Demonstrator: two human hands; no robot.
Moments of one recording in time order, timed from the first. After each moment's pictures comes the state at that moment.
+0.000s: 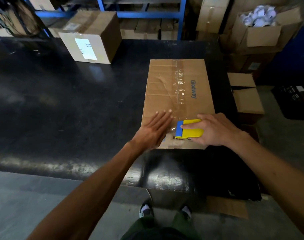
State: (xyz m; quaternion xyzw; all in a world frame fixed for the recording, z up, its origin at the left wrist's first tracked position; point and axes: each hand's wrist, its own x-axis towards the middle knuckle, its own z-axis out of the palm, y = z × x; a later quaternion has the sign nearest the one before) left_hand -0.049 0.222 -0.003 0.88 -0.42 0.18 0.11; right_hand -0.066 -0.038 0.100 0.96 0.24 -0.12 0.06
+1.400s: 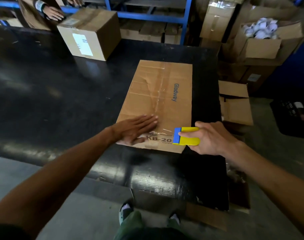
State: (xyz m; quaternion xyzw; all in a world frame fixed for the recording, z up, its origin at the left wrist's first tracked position) left_hand -0.028 0.195 0.006 0.87 -0.48 0.02 -0.10; right_hand -0.075 -0.137 0.093 0.94 0.31 -0.07 0.08
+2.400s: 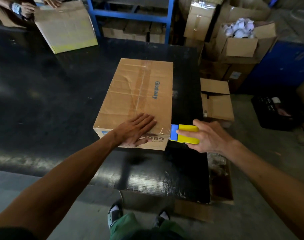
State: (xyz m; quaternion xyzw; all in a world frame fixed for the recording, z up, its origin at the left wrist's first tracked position) left_hand -0.030 0.117 -0.016 0.88 -0.46 0.10 -0.04; right_hand -0.079 -0.214 0.064 0.93 0.36 0.03 0.03
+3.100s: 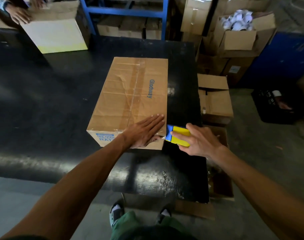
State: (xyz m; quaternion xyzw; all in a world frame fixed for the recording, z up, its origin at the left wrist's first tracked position) left_hand -0.022 0.065 -0.028 0.88 -0.47 0.12 -0.02; right_hand -0.079 -0.213 0.024 0.95 0.32 0.02 0.04
